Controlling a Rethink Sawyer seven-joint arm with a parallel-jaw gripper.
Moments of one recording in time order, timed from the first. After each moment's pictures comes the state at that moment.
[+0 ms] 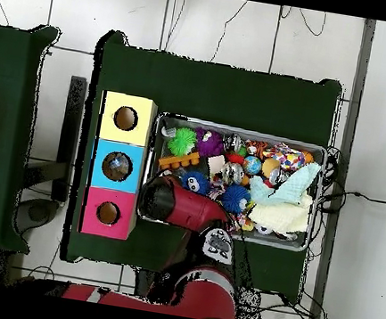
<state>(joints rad) -0.07 -0.43 -0.12 1.80 0.08 0.15 2.31</state>
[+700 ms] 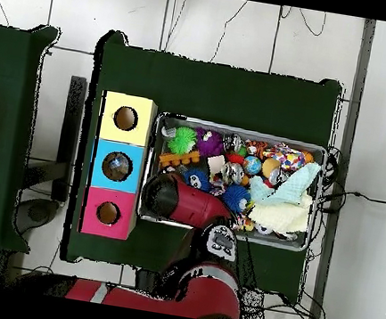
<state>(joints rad) -0.08 -0.41 -0.12 1.77 0.08 0.15 2.31</state>
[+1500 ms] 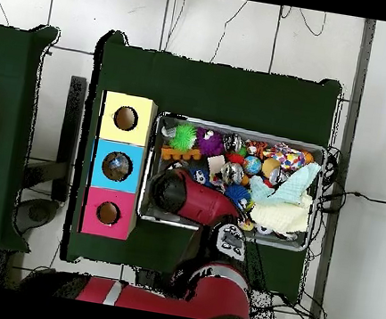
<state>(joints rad) -0.11 -0.41 -0.12 1.74 0.08 0.15 2.31</state>
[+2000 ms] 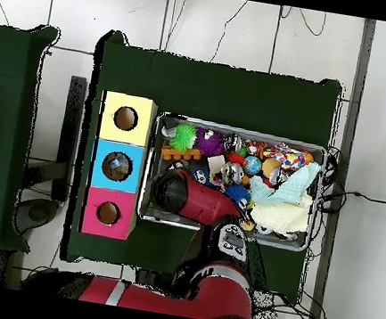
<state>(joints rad) -0.12 -0.41 -0.11 1.74 0.08 0.15 2.31</state>
